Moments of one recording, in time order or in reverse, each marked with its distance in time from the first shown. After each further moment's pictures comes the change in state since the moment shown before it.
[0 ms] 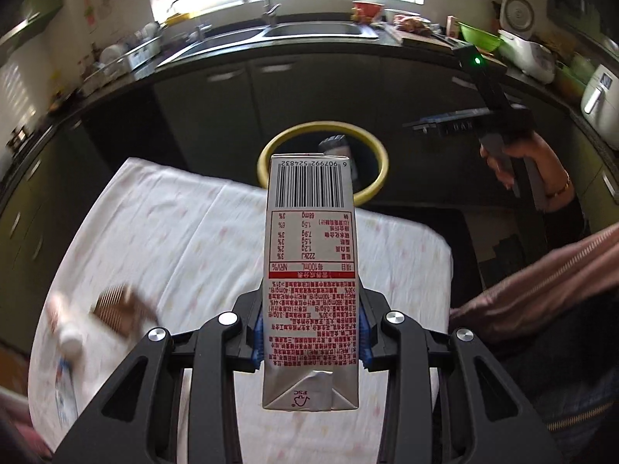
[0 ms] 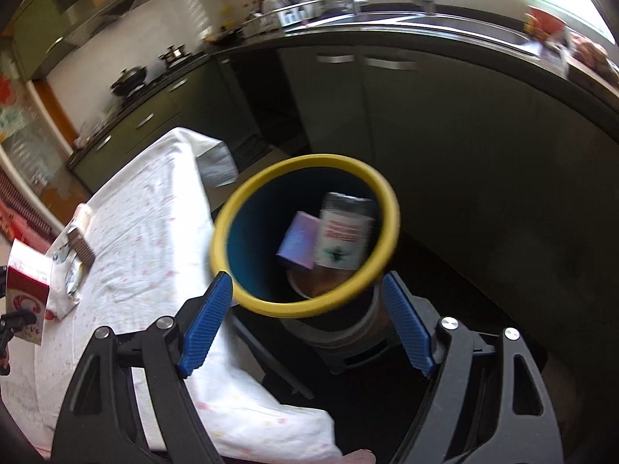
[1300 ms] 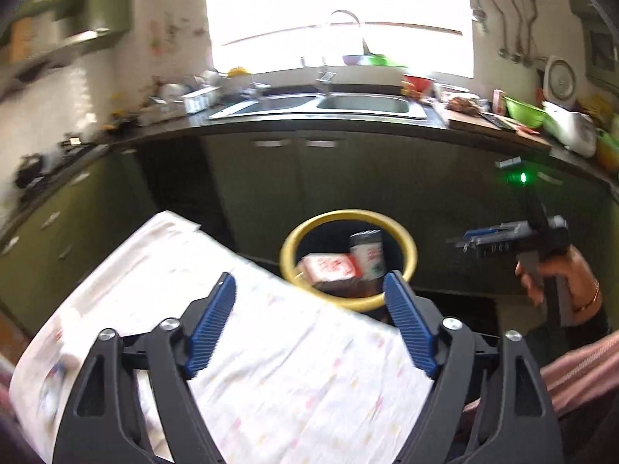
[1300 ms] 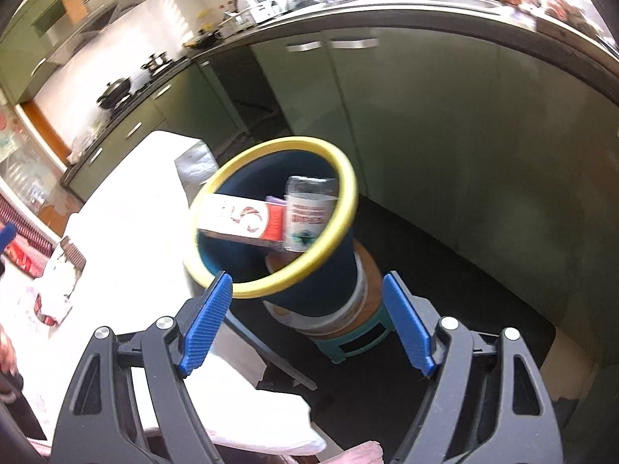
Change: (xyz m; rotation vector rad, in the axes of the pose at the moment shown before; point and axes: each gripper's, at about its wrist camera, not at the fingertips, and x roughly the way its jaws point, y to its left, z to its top) left arm -0.006 -0.029 0.027 -0.184 -0.264 0.236; right arm 0.006 -0.027 -0.016 0.055 0.033 0.028
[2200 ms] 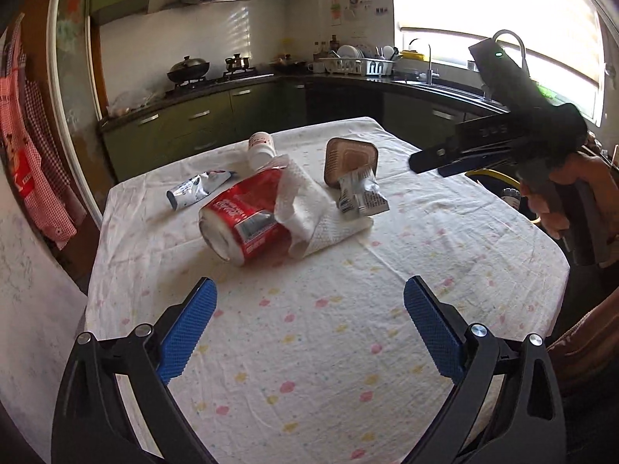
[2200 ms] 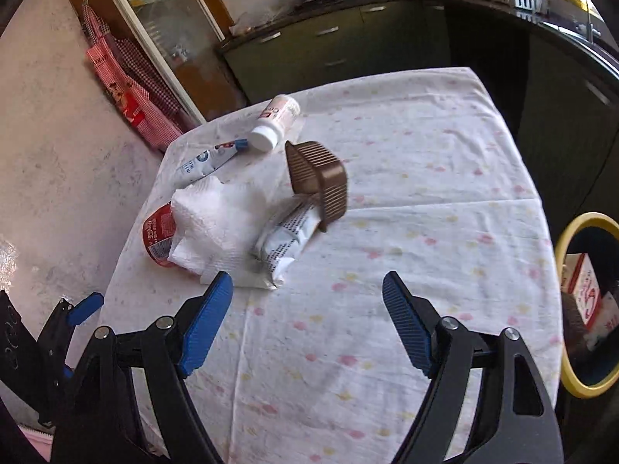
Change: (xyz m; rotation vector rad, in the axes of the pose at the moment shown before) left arm -0.127 0.119 -0.220 -0.381 0.051 0.408; right arm 0.085 0.347 -0.027 -0.507 0.255 0.403
